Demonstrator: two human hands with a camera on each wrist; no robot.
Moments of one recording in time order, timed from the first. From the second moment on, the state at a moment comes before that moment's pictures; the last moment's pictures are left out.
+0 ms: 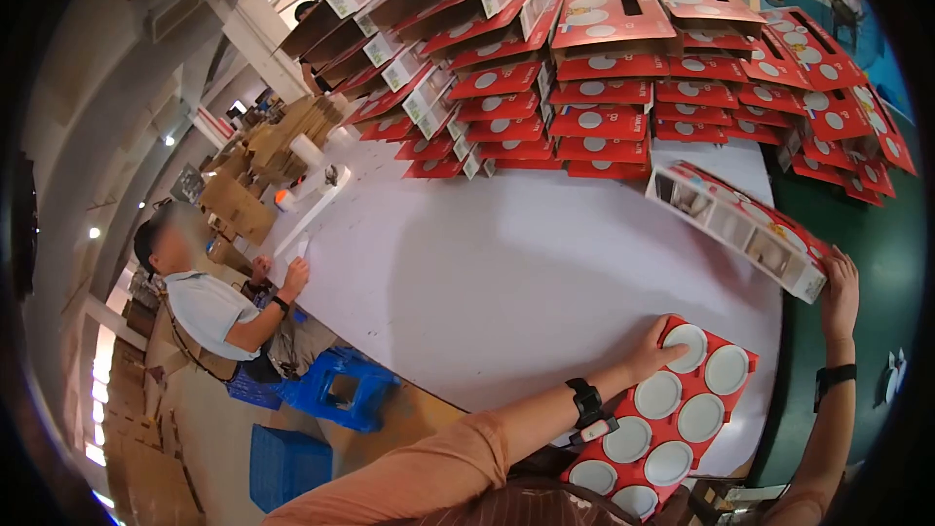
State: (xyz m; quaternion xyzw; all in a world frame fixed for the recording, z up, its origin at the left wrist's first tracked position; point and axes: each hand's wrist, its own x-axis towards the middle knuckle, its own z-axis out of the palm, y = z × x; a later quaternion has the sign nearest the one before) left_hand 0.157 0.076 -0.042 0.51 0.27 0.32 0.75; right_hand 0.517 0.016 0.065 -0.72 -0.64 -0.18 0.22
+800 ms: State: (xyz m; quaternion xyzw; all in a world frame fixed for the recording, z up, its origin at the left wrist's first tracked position) left_hand 0.148 0.072 -0.013 0.62 0.34 0.26 0.65; right_hand 0.364 0.041 0.174 -0.73 -0.66 0.03 0.17
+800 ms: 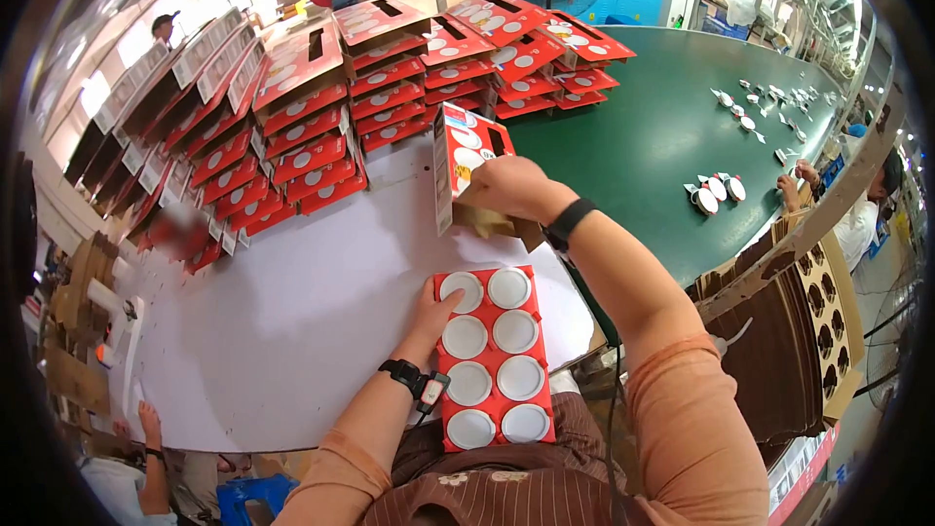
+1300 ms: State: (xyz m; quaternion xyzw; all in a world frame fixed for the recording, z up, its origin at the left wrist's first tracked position) left_hand 0.156 0.076 -0.027 0.64 0.32 0.26 0.64; right_hand 0.333 0.083 0.129 -0.70 -0.68 0.17 0.10
